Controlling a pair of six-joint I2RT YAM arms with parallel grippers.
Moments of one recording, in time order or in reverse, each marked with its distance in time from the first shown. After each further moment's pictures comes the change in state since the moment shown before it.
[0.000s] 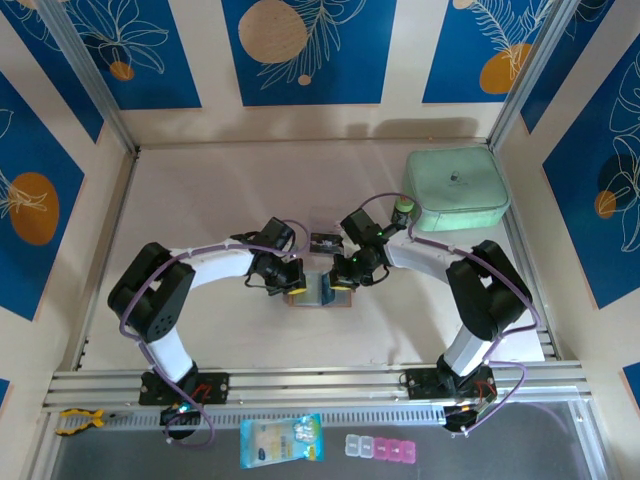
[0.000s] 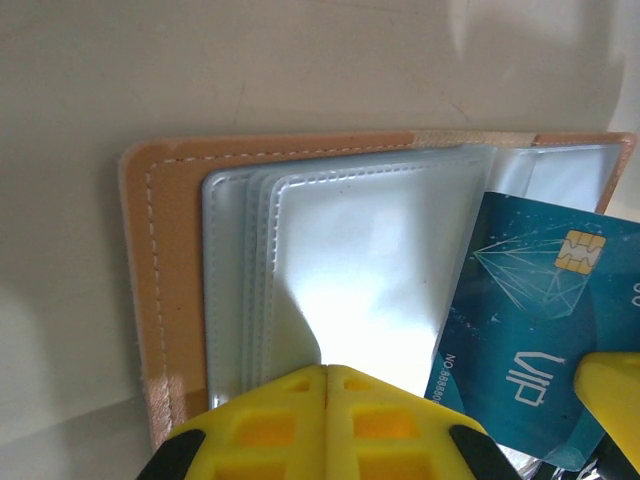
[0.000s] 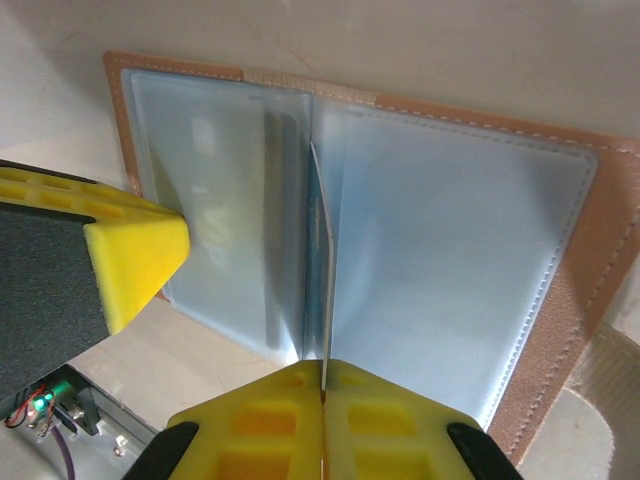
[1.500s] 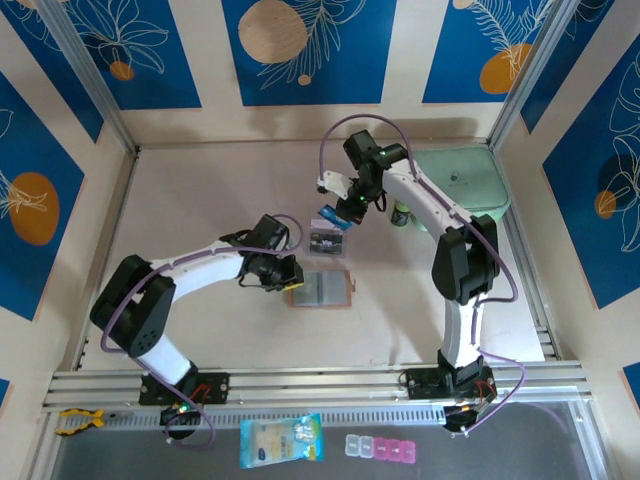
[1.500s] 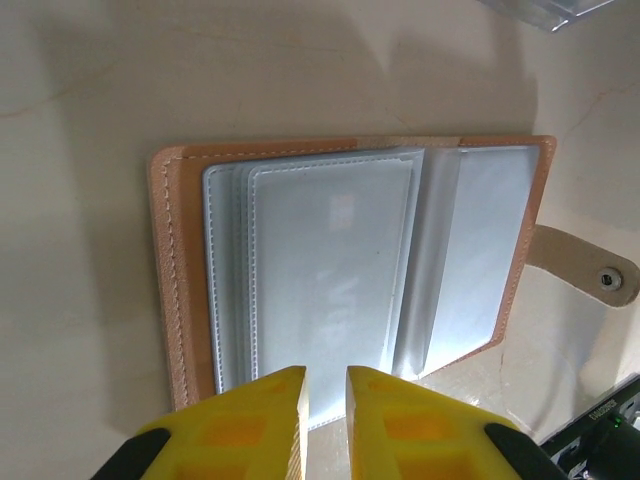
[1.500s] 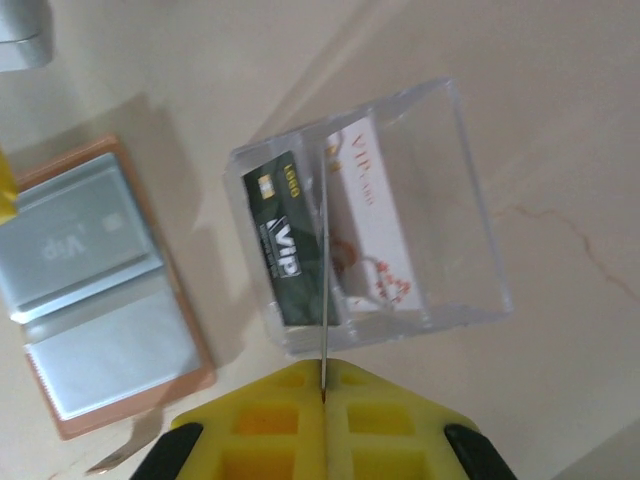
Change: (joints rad) left arm 0.007 -0.122 -0.019 -0.035 -0.057 0.000; right arm -0.171 0.314 0.848 -0.536 0.156 -1.313
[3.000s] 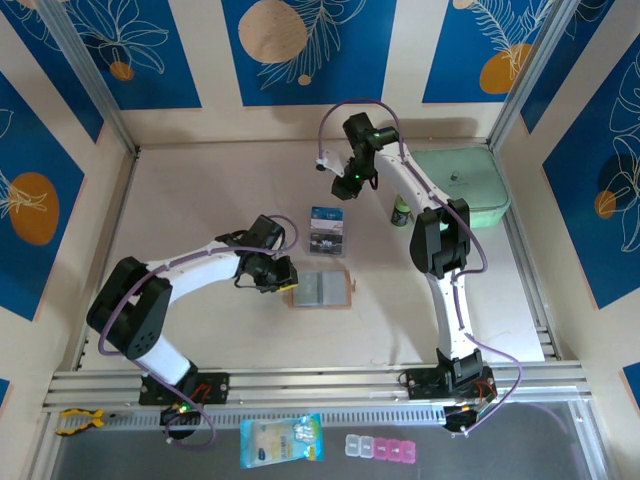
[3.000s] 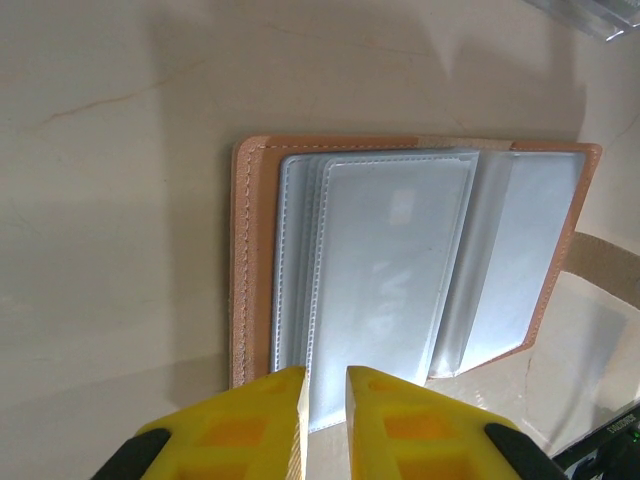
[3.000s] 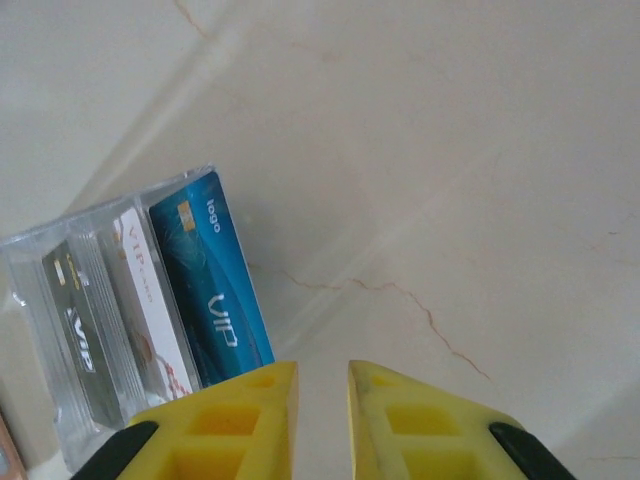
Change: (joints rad) left arm 0.028 -0.015 -0.011 -0.044 -0.023 0.000; right arm -0.063 0.303 0.374 -0.015 0.008 -0.022
